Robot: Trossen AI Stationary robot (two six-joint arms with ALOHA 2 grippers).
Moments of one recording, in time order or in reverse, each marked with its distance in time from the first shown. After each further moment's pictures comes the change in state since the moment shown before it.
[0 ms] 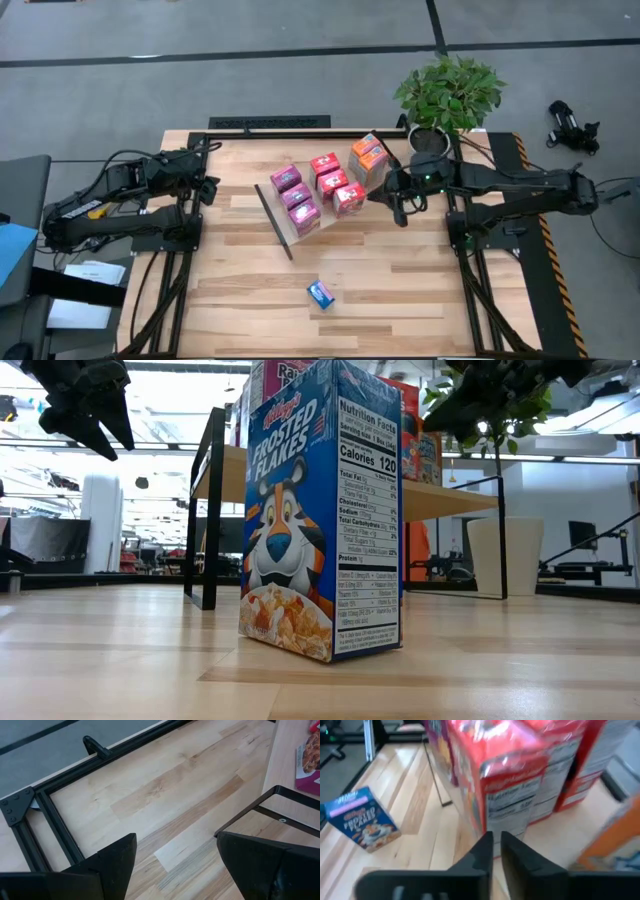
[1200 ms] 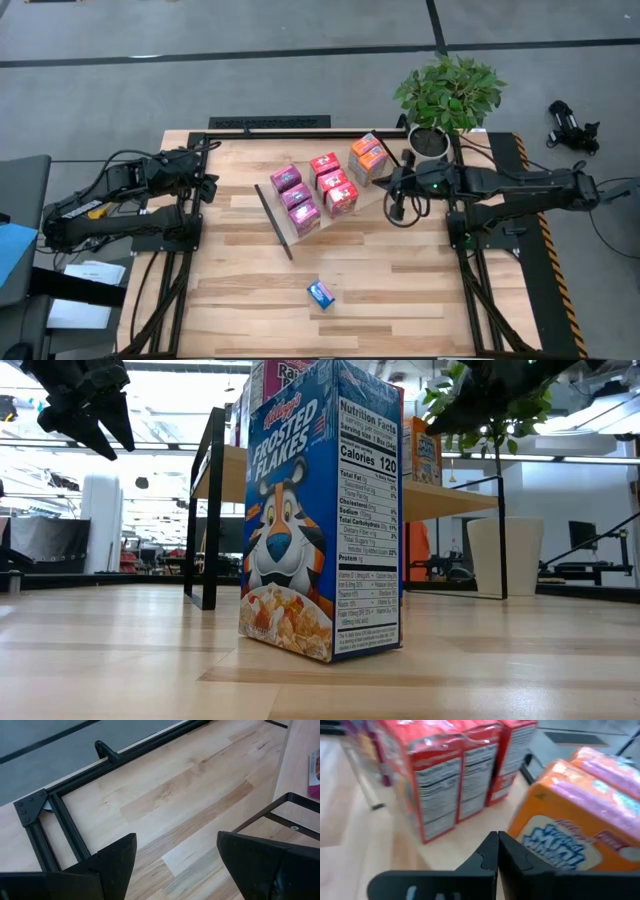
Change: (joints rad) left arm 0.000 0.000 0.000 0.000 -0.049 -0.002; right arm 0.106 -0.051 0.000 -0.037 0.431 -0.007
